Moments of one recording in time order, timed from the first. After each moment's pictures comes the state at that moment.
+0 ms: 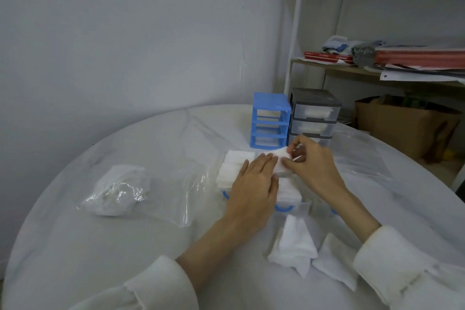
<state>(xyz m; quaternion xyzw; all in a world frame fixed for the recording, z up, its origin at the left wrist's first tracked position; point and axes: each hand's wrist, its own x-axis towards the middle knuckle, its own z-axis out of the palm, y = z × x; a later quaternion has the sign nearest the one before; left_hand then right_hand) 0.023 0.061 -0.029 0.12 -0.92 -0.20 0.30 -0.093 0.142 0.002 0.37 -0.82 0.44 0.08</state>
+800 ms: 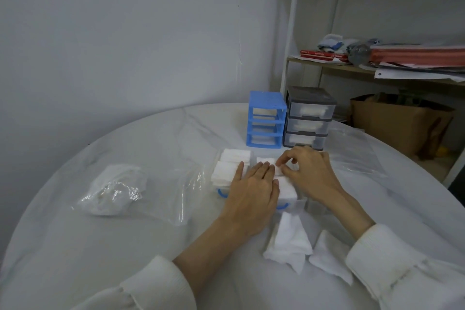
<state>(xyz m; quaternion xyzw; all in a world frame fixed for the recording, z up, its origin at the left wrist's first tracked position) 0.023 0.064 -0.031 0.12 -0.98 -0.03 0.16 -0.096 0.148 -0.008 0.42 -0.87 0.23 0.12</state>
